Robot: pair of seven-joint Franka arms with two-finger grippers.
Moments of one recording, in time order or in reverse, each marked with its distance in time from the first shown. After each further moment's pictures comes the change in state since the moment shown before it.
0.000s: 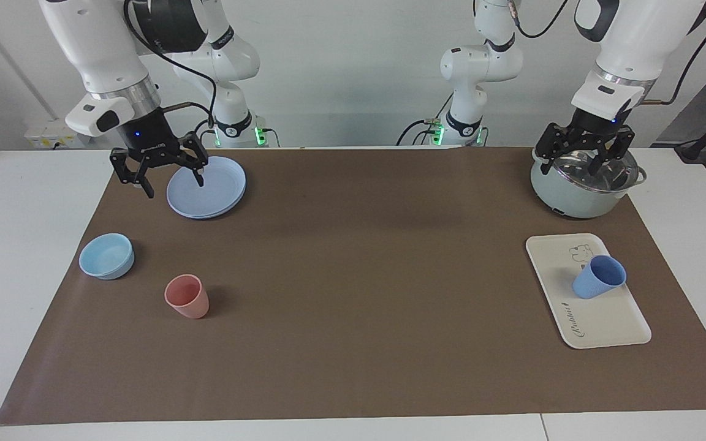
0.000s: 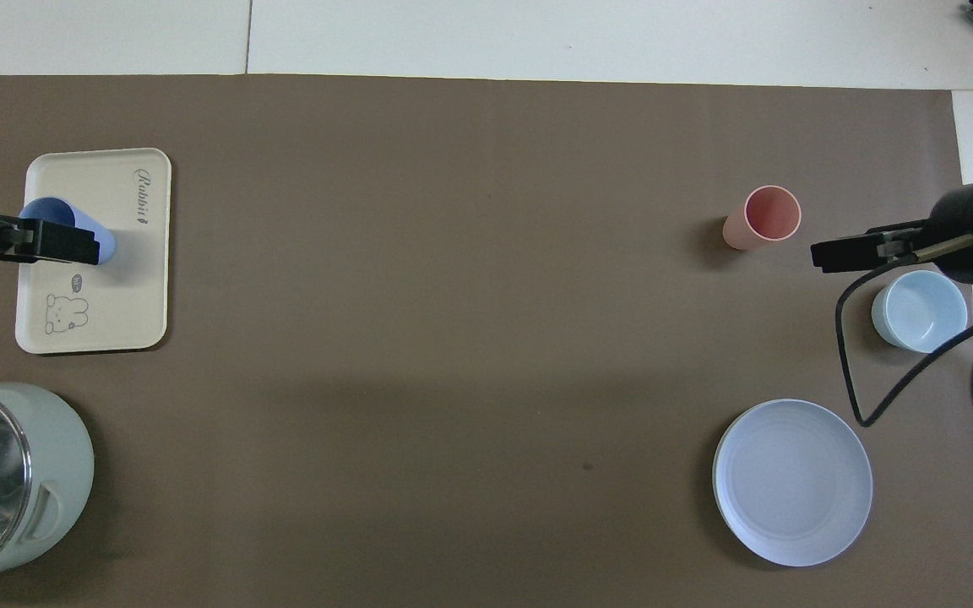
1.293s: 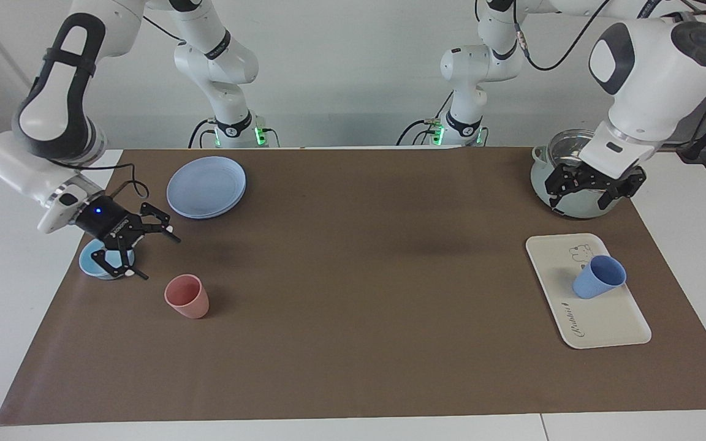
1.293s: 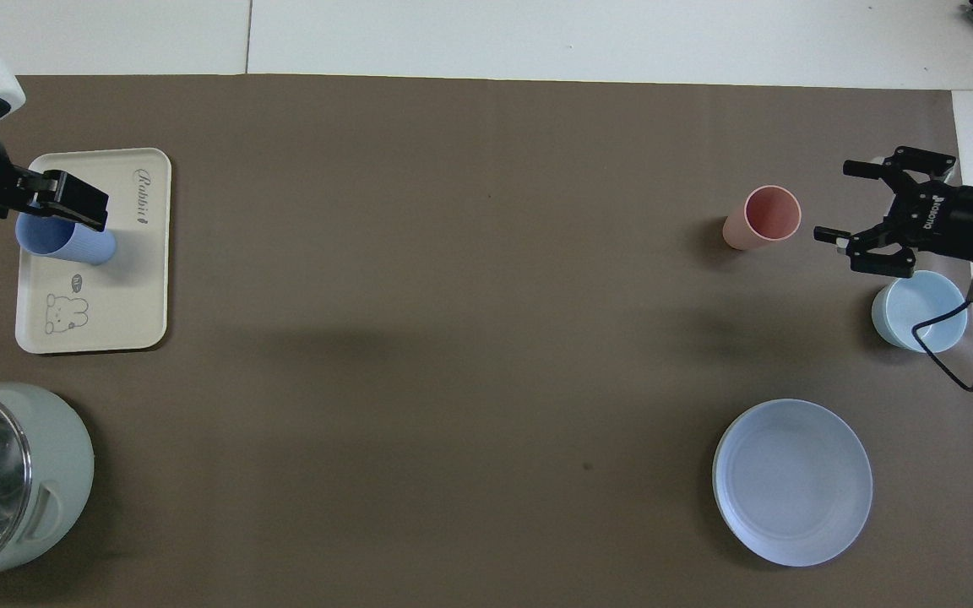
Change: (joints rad) left arm 0.000 0.215 -0.019 0.263 0.086 -0.168 0.036; right arm -0.319 0.229 -0.005 -0.165 0.995 0.207 -1.690
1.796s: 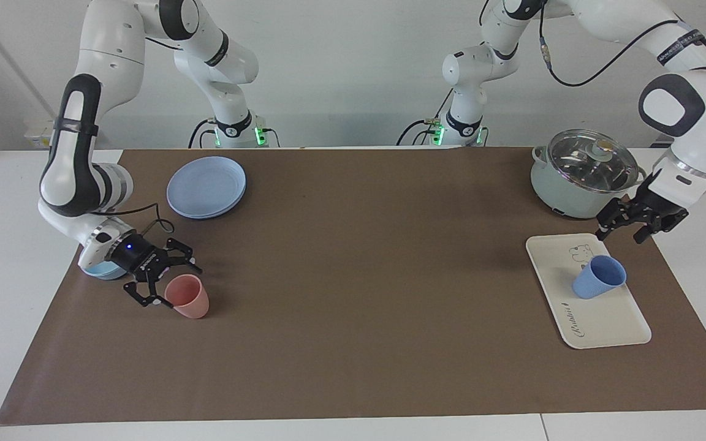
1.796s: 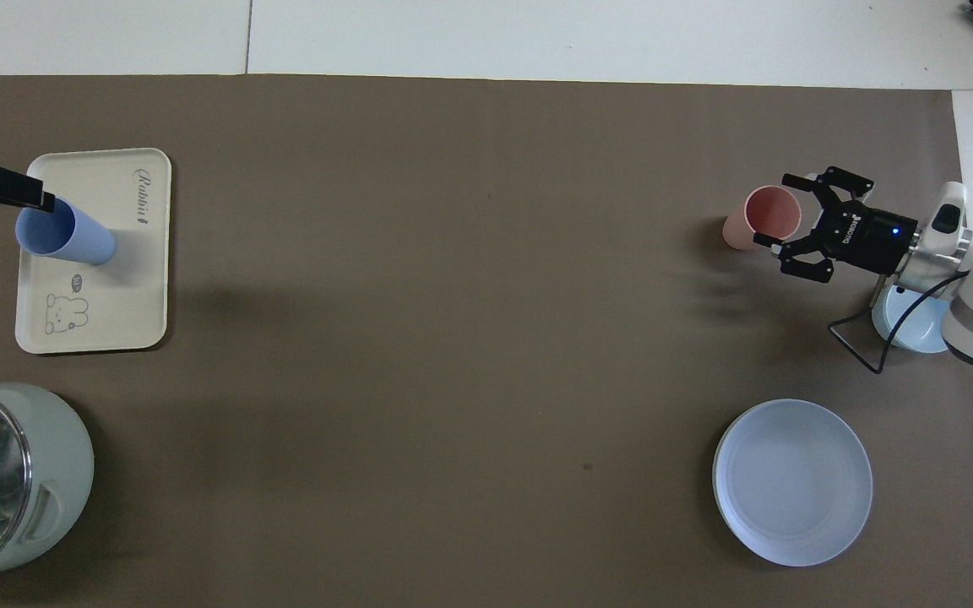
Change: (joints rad) left arm 0.180 0.096 0.003 -0.100 -0.116 0.256 0.143; right arm 0.002 0.236 0.000 -0.028 0.401 0.000 -0.466
